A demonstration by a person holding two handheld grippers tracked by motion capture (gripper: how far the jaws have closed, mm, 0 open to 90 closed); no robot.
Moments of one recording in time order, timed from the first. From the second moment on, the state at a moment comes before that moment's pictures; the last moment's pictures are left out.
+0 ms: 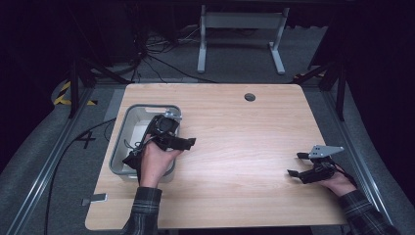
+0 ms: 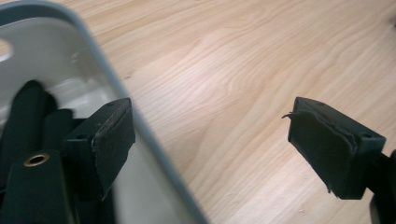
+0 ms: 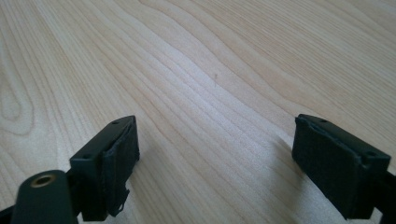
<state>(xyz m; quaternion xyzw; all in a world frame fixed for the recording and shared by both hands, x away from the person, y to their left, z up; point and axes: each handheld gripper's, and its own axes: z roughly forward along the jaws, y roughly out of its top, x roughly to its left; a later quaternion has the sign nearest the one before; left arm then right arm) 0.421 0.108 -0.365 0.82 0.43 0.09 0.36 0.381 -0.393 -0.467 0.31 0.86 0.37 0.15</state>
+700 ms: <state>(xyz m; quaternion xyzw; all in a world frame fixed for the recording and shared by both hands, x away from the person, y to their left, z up) 0.392 0.029 -0.392 0.85 0.35 0.07 0.38 0.381 -0.393 -0.467 0.31 0.86 0.37 0.15</state>
